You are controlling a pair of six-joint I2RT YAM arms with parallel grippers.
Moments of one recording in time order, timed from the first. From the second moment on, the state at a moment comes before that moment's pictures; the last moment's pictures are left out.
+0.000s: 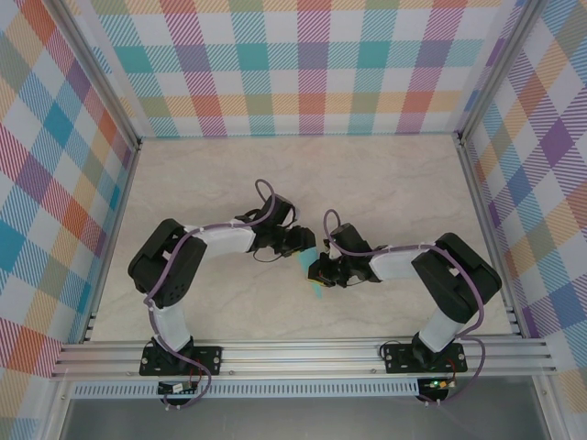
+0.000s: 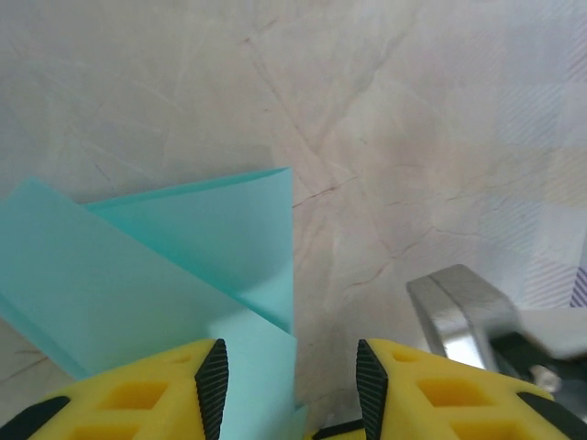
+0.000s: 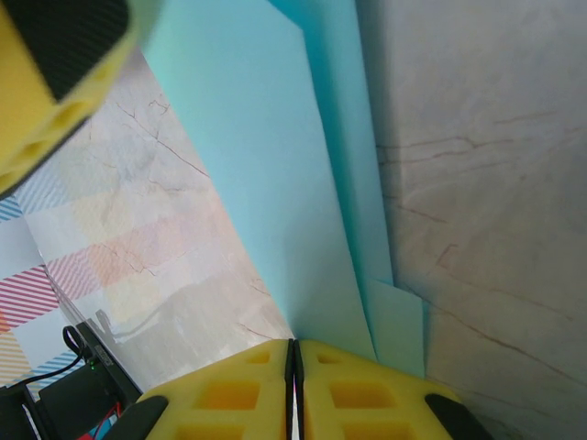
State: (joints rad) left arm -0.65 1.83 1.04 -0.13 0.41 -0.84; right arm 0.69 1.66 0.62 0.09 -0.55 0.98
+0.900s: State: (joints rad) left arm -0.56 1.91 1.05 -0.08 0.43 -0.82; right arm 0.69 1.66 0.58 0.18 -0.56 1.02
